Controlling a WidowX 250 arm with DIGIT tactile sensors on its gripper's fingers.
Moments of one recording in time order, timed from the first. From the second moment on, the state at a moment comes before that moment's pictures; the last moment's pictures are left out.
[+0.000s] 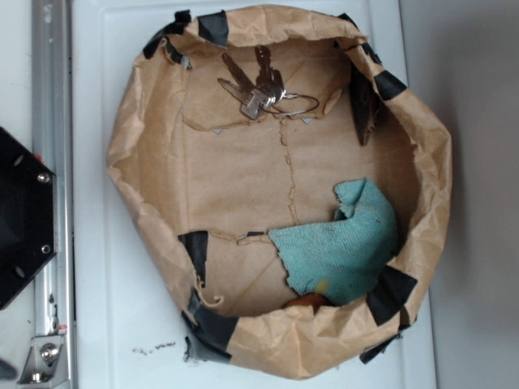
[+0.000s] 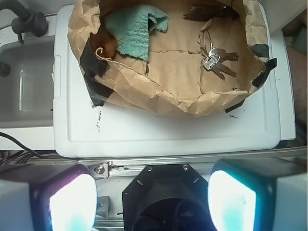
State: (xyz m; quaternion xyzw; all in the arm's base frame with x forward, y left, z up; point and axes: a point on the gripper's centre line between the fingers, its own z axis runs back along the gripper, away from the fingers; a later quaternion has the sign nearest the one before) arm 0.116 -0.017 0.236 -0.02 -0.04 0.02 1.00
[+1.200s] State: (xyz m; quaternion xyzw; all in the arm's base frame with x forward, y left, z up) arm 0.244 0.035 0.134 0.05 -0.11 0.08 0.99
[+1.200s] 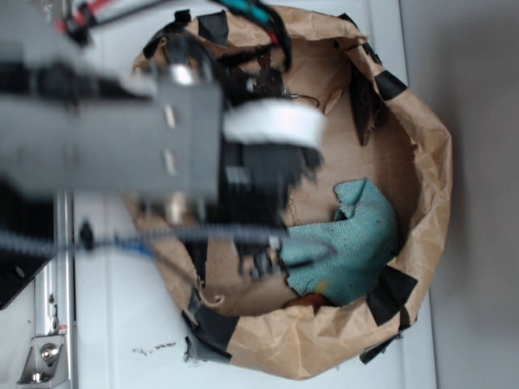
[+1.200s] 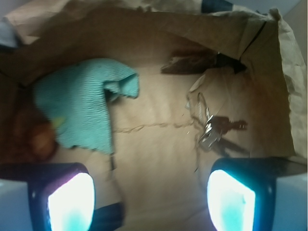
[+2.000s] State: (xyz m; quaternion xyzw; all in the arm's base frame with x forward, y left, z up) arm 0.247 0.050 0.095 0.12 -0.15 0.07 0.98
